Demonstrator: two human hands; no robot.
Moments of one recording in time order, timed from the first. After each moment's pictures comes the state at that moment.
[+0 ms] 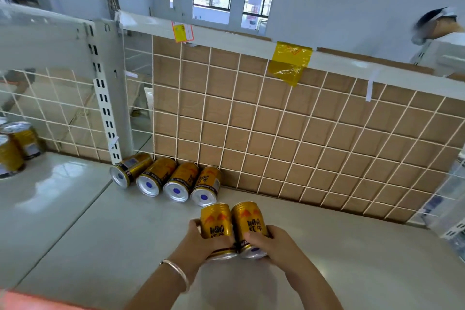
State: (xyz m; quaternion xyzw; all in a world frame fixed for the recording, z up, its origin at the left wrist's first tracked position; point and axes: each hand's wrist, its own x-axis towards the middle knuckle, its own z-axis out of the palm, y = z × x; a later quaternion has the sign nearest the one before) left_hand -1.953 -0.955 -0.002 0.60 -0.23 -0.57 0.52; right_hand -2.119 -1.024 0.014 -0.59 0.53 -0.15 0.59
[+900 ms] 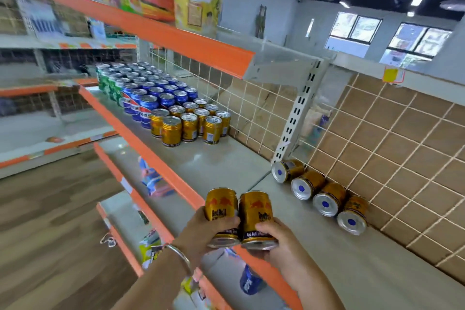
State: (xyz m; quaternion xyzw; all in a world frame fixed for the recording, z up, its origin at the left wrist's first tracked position) left_hand -1.794 -0.724 0.020 0.54 -0.11 -0.40 0.73; right_hand -1.908 -0.853 0.028 -0.55 0.30 -0.06 0.78
